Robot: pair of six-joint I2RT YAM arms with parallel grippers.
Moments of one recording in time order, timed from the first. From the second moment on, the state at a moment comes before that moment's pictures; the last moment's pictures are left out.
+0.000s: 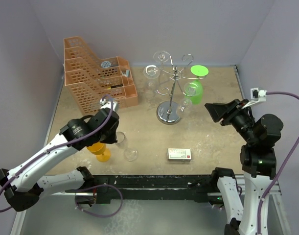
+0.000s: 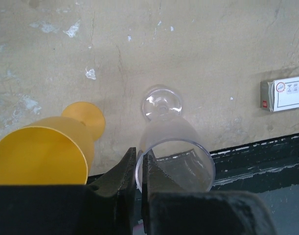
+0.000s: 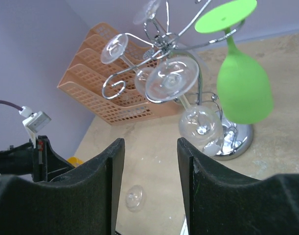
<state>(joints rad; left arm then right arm) -0.85 1.00 1.13 -1.13 -0.28 -0.67 -0.14 0.57 1.02 -0.48 -0.59 0.56</state>
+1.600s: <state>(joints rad) -0.85 0.64 1.11 0.01 -0.46 -0.29 0.83 1.24 1.33 0.24 0.14 1.12</state>
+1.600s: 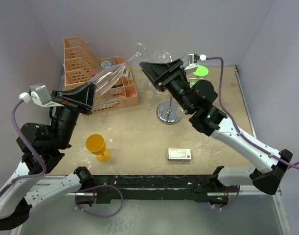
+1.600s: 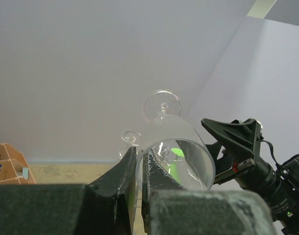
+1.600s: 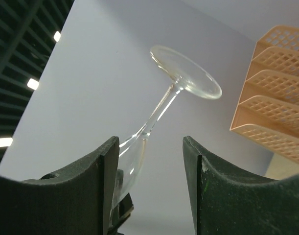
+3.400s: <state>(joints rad) -0.85 0.57 1.16 -0.29 -0.23 -0.34 0.91 1.15 1.19 0.41 0.02 0.56</state>
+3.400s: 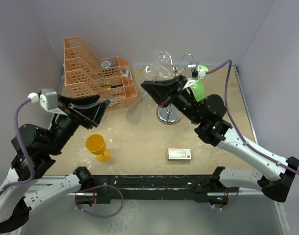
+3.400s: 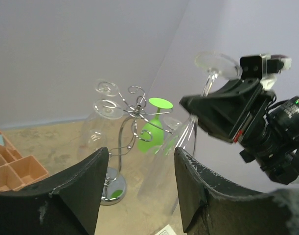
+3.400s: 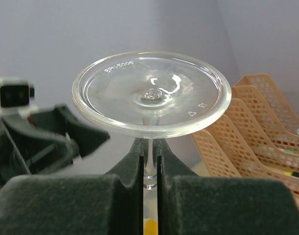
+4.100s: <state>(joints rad) -0.85 0.84 1.16 0.00 -0.04 -0.80 0.91 0.88 0.87 0.23 -0.09 0.09</state>
